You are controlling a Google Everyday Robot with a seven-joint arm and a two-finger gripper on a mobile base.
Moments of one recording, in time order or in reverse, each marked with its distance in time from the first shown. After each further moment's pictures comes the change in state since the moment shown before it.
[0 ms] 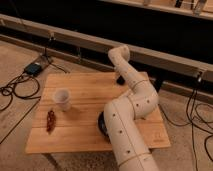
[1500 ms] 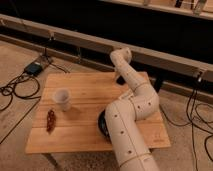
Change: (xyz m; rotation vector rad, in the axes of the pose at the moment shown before) arm -0.008 0.019 0.018 -0.071 -0.049 -0.100
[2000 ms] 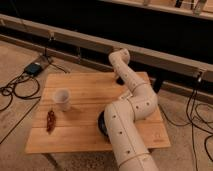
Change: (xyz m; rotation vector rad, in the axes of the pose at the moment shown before) arm -0.001 0.001 0.009 0.012 -0.019 -0.025
